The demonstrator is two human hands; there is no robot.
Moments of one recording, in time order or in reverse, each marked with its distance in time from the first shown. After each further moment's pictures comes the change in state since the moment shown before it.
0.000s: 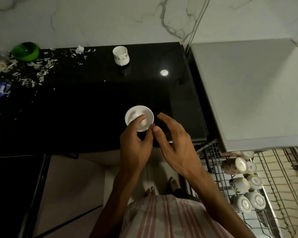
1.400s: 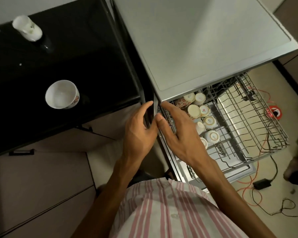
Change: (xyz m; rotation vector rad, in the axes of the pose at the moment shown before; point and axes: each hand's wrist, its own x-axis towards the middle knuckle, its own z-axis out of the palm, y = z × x) left_hand -0.120 0.062 0.157 0.105 -0.439 0.133; right_hand -0.148 0.097 -0.139 -0.104 0.167 0.228
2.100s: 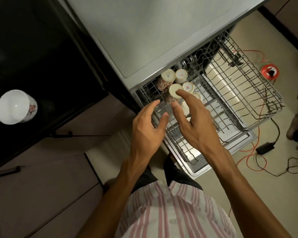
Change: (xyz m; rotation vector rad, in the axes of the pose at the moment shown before) left_hand -0.010 0.014 0.102 0.068 -0.188 0.035; right_hand -0.031 0.097 -0.047 0.029 0.222 0.213
